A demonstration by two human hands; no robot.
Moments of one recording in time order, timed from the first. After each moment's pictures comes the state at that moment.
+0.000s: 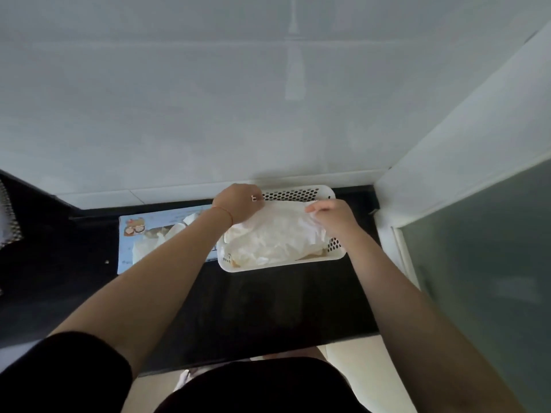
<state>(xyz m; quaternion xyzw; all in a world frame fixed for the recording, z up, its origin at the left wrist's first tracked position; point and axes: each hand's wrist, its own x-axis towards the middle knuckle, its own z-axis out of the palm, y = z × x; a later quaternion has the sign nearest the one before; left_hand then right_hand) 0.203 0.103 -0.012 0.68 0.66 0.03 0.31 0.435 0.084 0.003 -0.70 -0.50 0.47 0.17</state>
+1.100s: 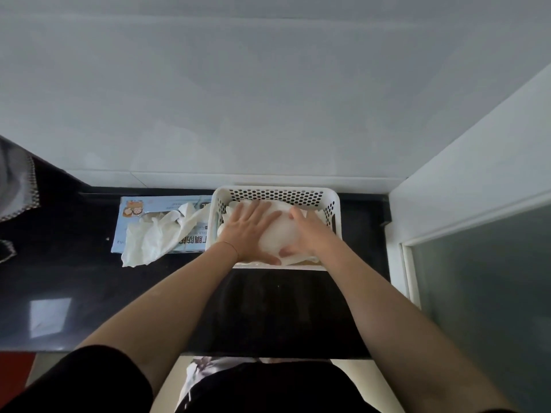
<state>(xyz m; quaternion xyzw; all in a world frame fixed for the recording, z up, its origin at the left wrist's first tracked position) 0.247 0.048 -0.082 0.78 0.60 -0.14 0.15 0.430 0.095 -0.050 -0.55 -0.75 0.33 -0.16</state>
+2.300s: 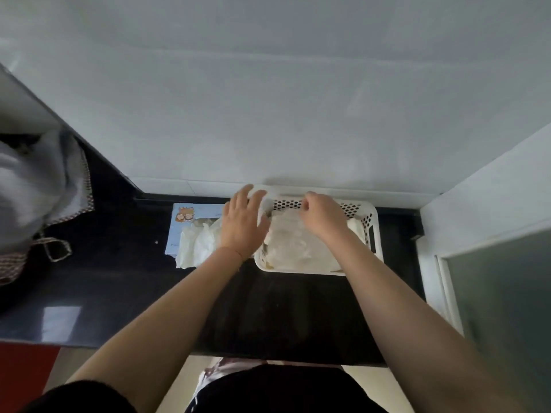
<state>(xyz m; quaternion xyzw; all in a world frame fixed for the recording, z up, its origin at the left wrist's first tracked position) 0.171 0.021 -0.021 0.64 0.73 0.21 0.10 0.341 0.098 0.011 -0.60 -0.77 0.24 0.02</state>
